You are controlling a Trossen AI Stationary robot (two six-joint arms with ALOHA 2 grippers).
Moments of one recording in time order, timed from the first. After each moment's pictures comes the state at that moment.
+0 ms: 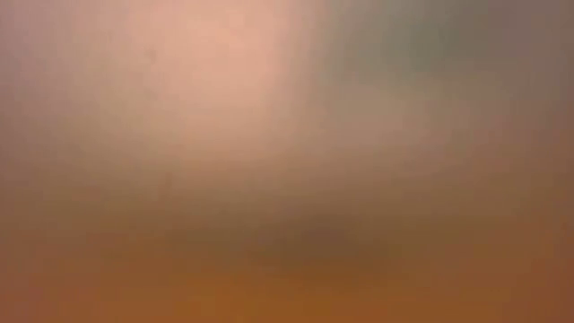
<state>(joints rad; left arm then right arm) -1.17 1.36 0.56 -0.17 -0.41 -2.03 0.20 1.86 0.81 1.20 1.10 -0.67</state>
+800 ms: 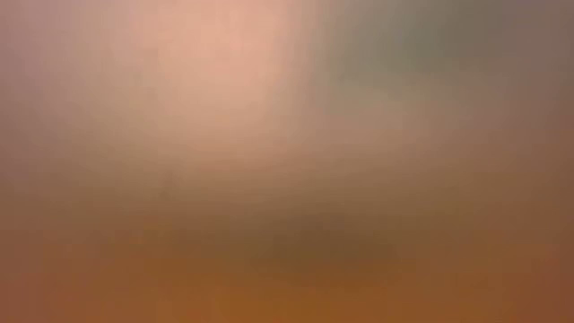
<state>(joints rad) -1.12 1.22 0.82 -0.69 -0.60 -1.77 0.20 1.86 0.81 1.20 1.10 -0.67</state>
